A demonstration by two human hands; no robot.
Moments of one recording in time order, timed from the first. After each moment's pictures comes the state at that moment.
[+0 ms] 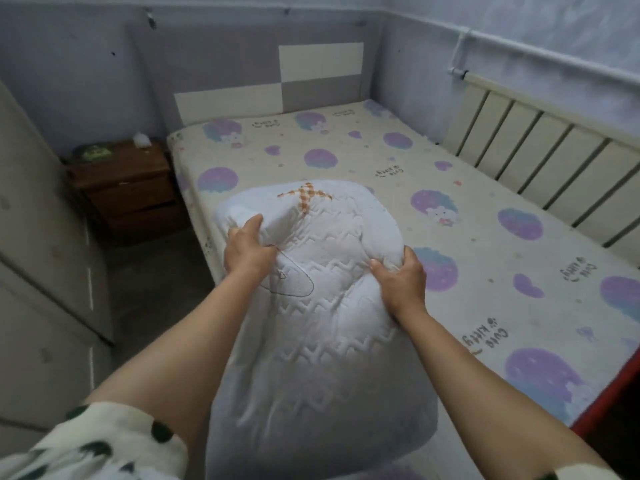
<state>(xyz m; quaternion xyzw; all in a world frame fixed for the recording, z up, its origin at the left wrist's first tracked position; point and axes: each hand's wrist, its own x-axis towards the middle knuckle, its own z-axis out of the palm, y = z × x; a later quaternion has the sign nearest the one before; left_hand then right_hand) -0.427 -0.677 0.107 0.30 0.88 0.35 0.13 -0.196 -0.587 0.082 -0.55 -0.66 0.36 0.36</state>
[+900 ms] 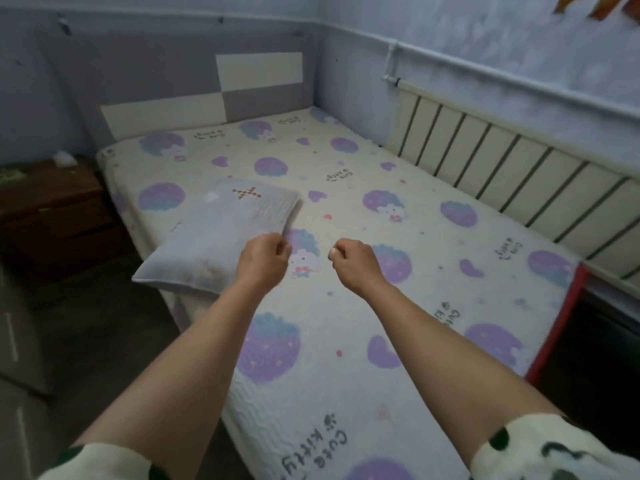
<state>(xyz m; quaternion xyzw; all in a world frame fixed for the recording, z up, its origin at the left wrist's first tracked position) -0.391 -0.638 0.119 0.48 0.80 0.33 0.16 -0.232 -0.561 0.107 -0.52 -0.79 0.27 0.20</state>
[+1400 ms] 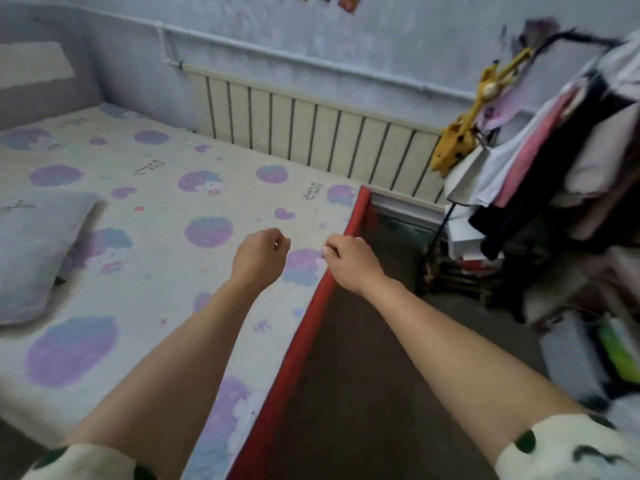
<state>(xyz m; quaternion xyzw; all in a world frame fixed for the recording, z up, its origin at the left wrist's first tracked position) 0.061 -0.740 0.154 0.70 0.61 0.29 0.23 0.238 -0.760 0.161 -0.65 -0.72 0.13 0.21</state>
